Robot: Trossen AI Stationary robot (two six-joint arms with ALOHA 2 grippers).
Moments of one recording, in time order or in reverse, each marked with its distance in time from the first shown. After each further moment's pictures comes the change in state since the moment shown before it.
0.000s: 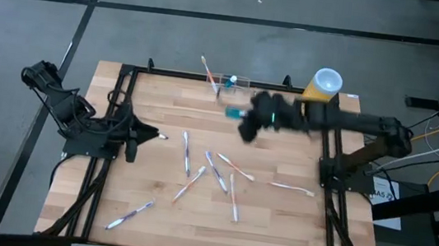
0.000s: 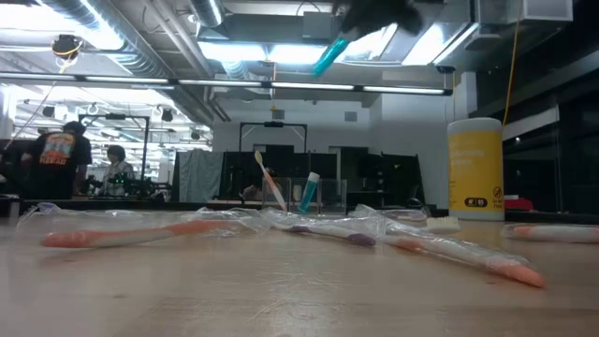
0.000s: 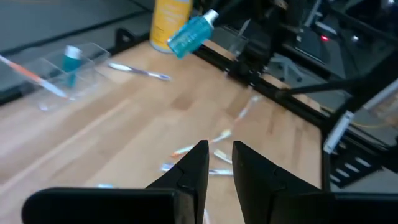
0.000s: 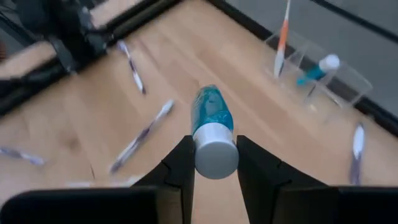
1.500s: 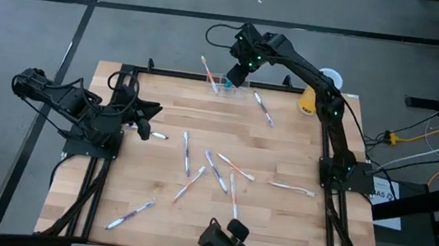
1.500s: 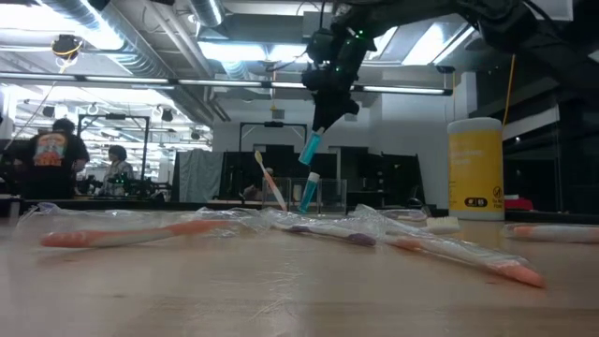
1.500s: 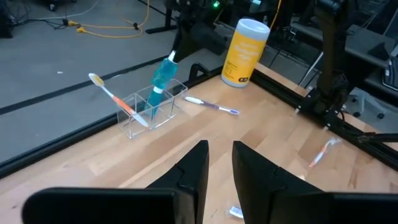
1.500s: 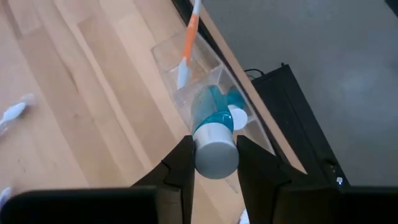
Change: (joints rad) left arm 0.266 -0.014 0.000 -0.013 -0.060 0.112; right arm -0.549 0.744 0.810 -0.391 -0.355 -0.603
